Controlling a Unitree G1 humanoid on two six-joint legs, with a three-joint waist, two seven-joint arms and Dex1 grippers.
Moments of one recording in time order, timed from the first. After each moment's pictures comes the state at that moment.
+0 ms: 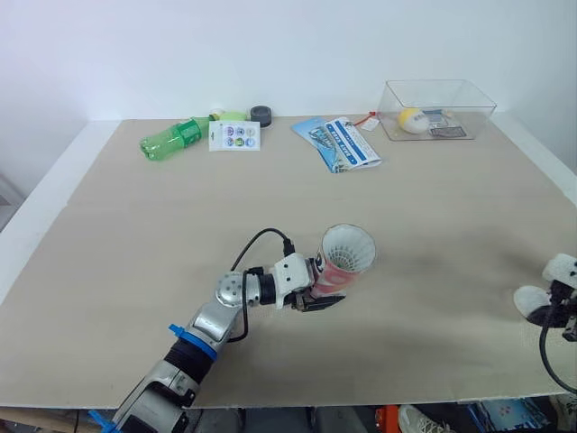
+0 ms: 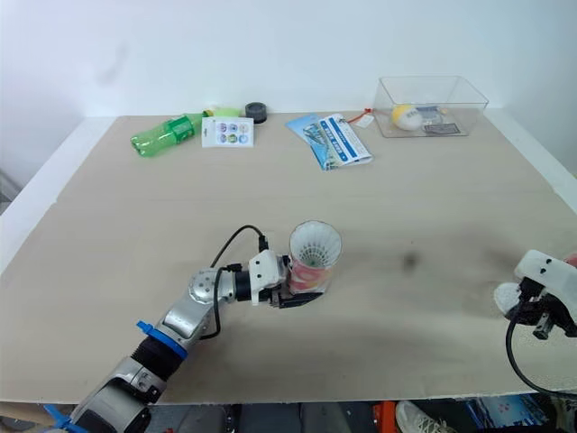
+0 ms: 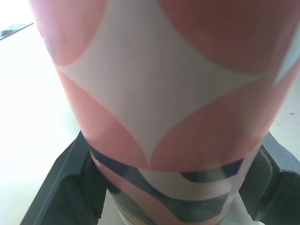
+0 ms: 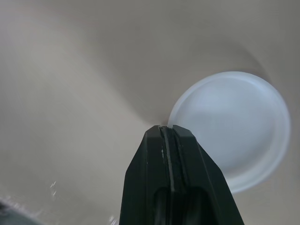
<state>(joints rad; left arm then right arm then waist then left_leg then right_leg) -0.47 0.14 -0.38 0.36 -0.07 -0.22 -0.90 -0.01 -1.34 -0.20 0.32 0.13 0.35 1.27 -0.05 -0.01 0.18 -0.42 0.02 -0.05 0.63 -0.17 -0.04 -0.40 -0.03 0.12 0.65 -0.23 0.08</state>
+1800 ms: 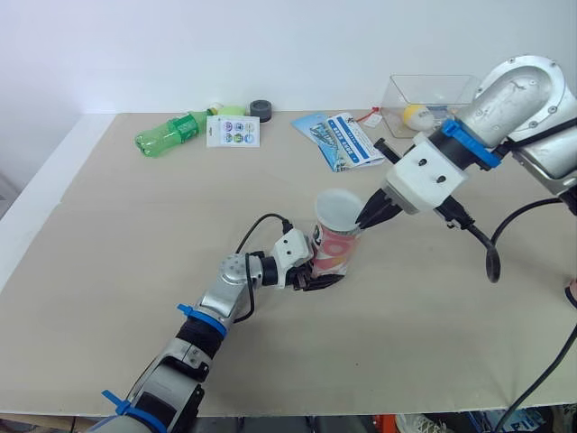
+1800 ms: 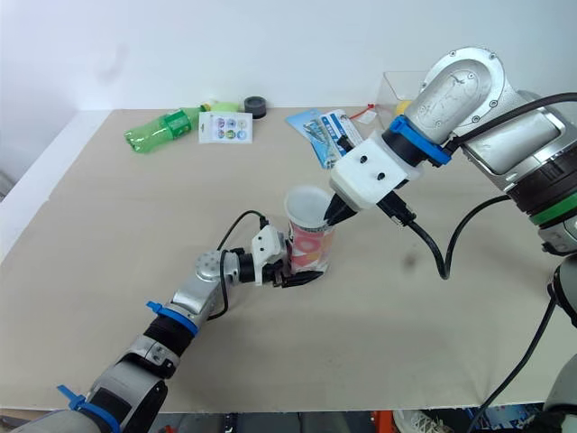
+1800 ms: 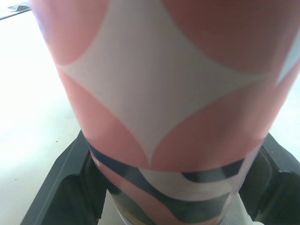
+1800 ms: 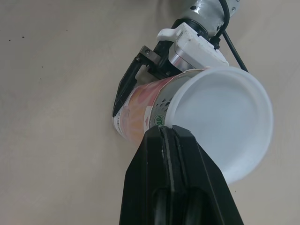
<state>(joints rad) -0.59 0.07 -0.28 0.50 -0.09 -0.12 -0.94 -1.53 -1.12 1.03 0.23 0.50 -0.27 1.57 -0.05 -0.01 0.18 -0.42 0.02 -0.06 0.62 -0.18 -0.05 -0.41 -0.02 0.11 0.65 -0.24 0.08</state>
